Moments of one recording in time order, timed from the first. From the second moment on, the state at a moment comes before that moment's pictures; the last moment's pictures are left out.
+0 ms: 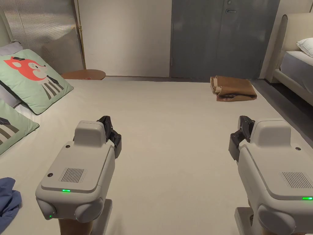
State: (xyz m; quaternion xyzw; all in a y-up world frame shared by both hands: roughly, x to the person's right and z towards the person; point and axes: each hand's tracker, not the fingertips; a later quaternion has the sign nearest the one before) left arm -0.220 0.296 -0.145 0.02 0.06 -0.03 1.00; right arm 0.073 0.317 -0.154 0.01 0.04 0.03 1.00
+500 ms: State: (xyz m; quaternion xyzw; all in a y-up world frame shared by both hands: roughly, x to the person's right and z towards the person) left arm -0.220 0.295 -0.148 0.01 0.05 -0.03 1.00; right arm 0.071 0.316 -0.155 0.01 0.03 0.04 1.00
